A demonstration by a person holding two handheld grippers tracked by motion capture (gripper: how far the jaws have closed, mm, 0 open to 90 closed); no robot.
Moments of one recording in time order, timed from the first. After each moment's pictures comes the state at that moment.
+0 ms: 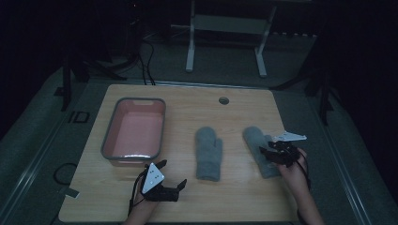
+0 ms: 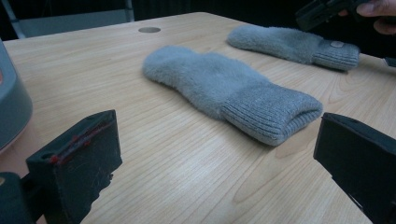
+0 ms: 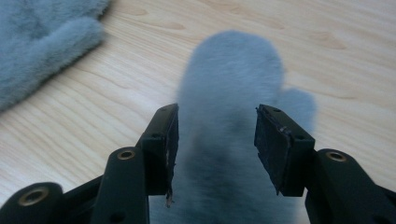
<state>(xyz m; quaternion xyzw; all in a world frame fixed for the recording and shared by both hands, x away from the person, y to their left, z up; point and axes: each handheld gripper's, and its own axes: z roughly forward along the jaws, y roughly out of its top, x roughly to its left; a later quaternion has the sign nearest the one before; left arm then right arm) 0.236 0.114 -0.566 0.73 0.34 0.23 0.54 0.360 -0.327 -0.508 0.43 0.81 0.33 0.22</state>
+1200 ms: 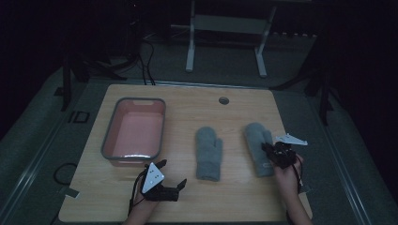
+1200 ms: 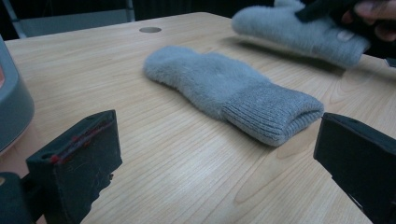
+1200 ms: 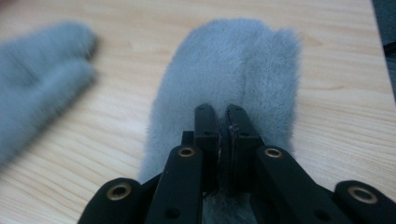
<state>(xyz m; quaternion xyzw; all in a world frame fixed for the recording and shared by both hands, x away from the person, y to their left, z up) 0.236 0.114 -0.566 0.73 0.35 0.23 0.54 0.346 -0.310 -0.510 0.51 0.73 0.38 0.24</state>
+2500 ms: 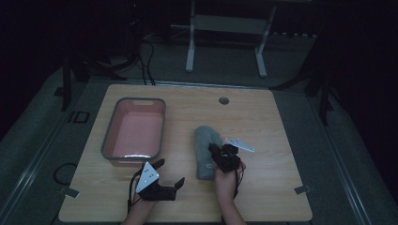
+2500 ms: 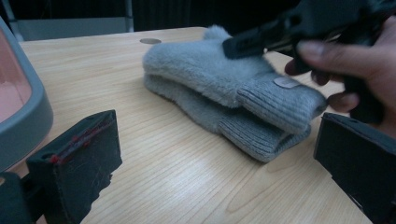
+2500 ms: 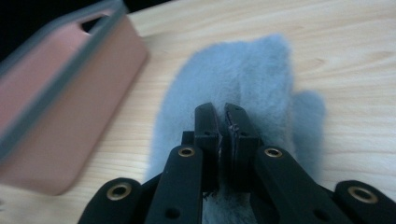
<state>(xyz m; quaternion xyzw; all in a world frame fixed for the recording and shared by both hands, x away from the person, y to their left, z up) 0.233 0.121 -0.559 0.71 0.36 0.22 0.57 0.323 -0.138 -0.526 0.57 0.65 0.48 0.16</state>
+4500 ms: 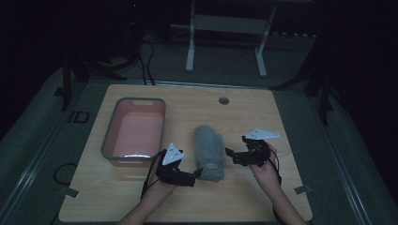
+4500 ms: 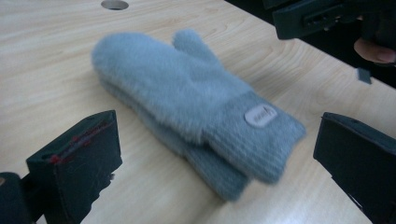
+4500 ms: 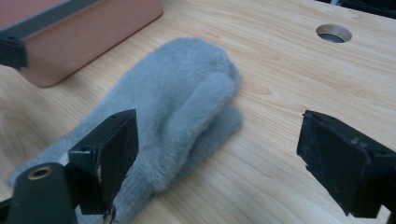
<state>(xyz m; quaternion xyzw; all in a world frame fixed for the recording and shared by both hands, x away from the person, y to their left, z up) 0.274 0.070 -0.509 0.77 0.37 0.14 0.49 0.338 -0.220 -0.479 0.38 0.80 0.42 0.18</state>
